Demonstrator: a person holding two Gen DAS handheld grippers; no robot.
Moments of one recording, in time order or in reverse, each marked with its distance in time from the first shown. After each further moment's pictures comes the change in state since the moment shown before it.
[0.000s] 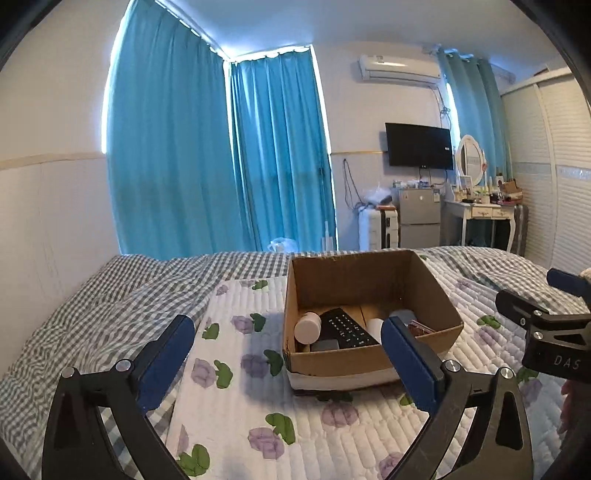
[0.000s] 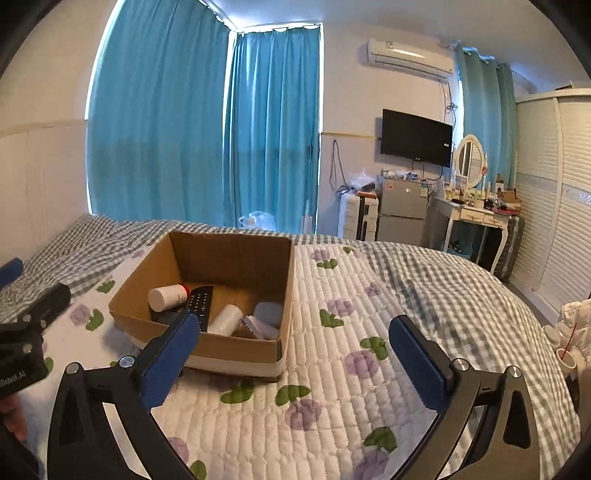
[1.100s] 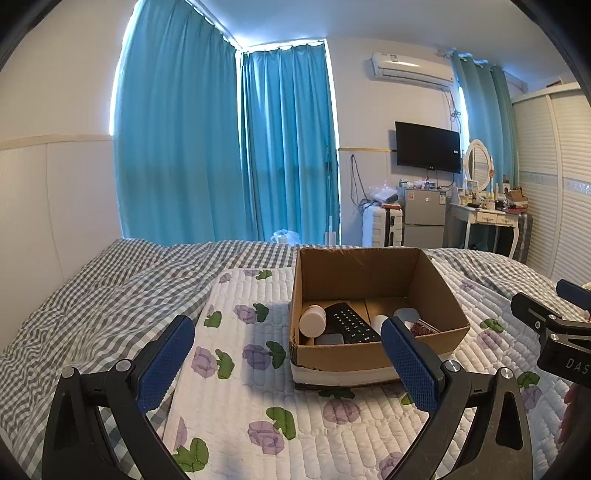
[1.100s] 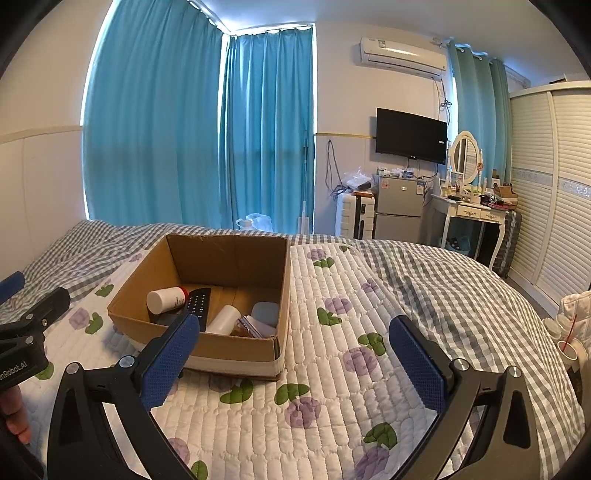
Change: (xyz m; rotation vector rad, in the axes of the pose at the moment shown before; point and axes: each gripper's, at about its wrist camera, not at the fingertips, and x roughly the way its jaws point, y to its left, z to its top) left arm 0.005 0.008 -0.004 -0.054 0.041 -0.002; right arm -0.003 -0.005 -0.002 0.020 -0.002 -0.009
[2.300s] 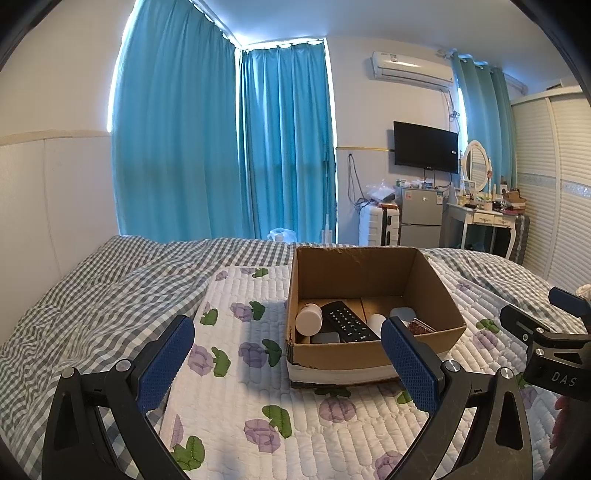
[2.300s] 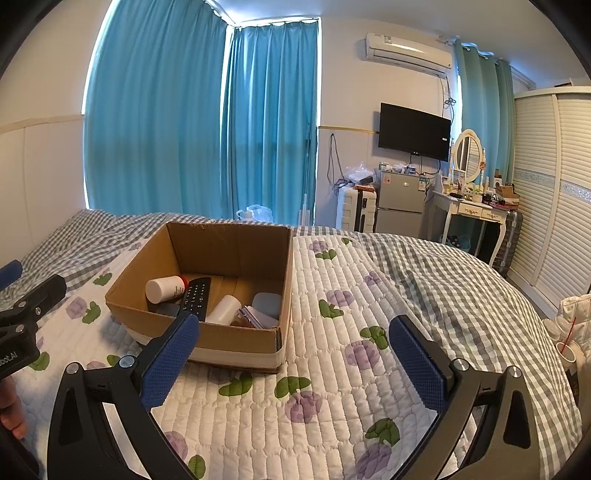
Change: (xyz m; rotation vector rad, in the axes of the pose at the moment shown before) left arm -0.001 -0.001 -0.001 -0.008 0.008 -0.016; right arm 0.007 0.003 -0.005 -0.021 0.031 -0.001
